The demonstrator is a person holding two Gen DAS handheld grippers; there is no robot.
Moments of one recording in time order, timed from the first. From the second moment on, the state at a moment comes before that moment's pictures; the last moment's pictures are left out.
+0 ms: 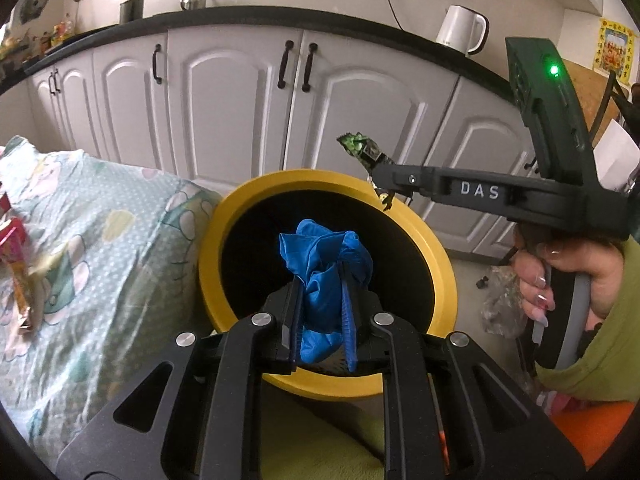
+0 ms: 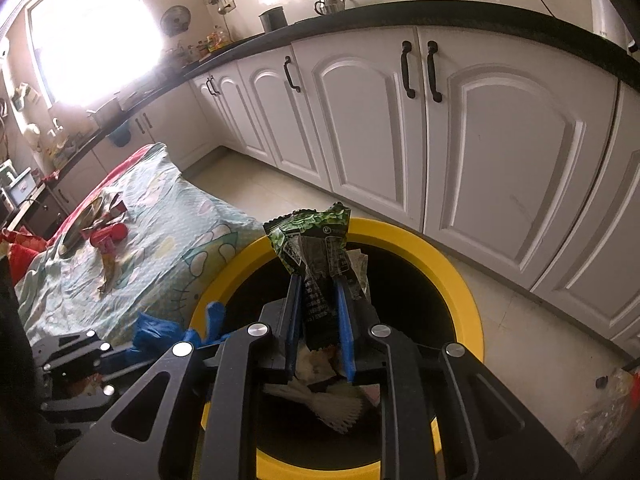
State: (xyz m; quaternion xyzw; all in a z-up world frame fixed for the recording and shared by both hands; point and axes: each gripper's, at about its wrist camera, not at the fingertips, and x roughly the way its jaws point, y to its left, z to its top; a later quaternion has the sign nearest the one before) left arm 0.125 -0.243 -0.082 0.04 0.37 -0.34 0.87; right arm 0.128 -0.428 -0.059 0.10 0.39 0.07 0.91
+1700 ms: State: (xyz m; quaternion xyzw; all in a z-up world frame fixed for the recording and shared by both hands) left arm 0.137 -0.065 -0.029 -0.11 0.29 -0.12 0.94; right arm 0.112 -0.347 -0.016 0.04 0.33 0.12 0.94
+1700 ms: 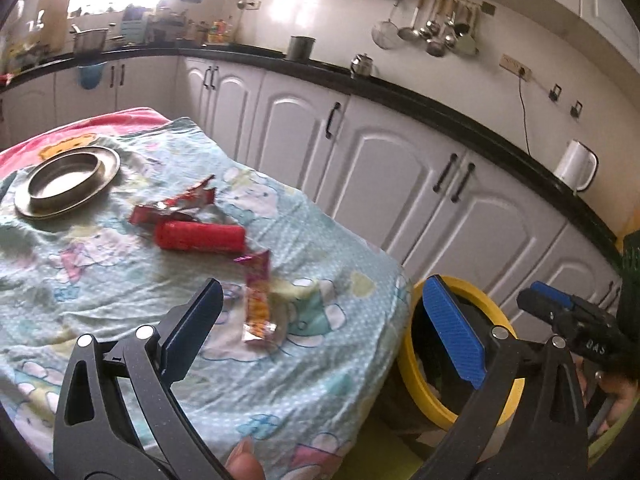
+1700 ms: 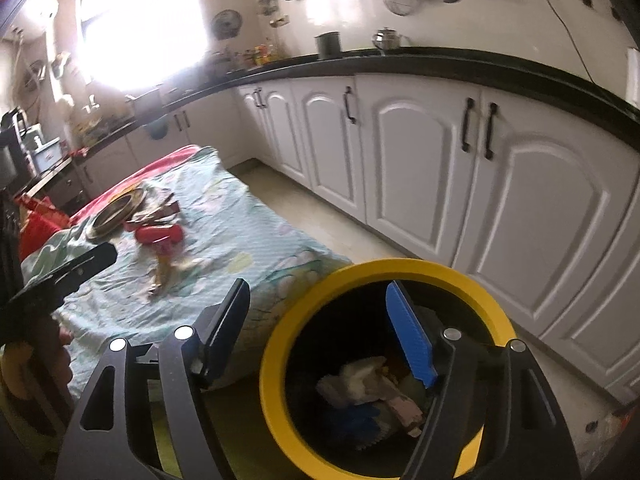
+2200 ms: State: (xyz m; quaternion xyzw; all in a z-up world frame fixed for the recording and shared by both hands) left arm 0.137 -0.017 -0.023 -0.15 0.28 -0.08 0.95; right arm 0.118 -0.282 -0.016 0.00 0.34 0.18 0.92
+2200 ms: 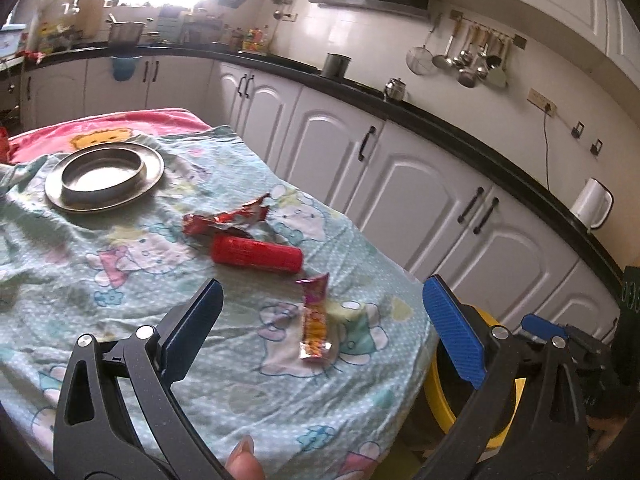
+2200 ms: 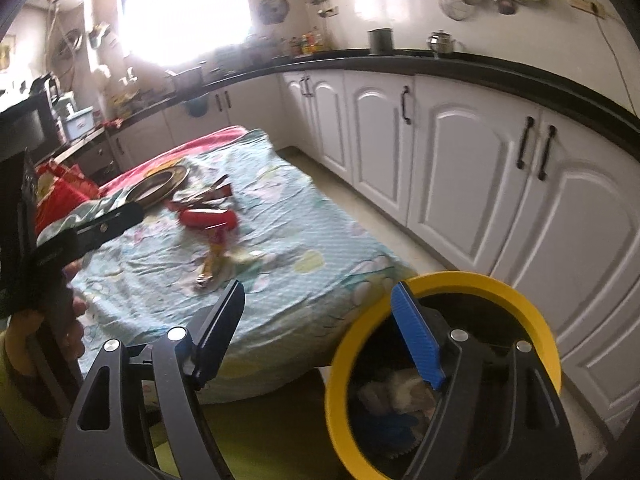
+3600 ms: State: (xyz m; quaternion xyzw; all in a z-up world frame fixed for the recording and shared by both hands) left arm 0.240 0.105 -0.078 -0.42 0.34 -0.03 0.84; right arm 0.204 -0.135 -0.090 -0.05 0.43 0.27 0.86
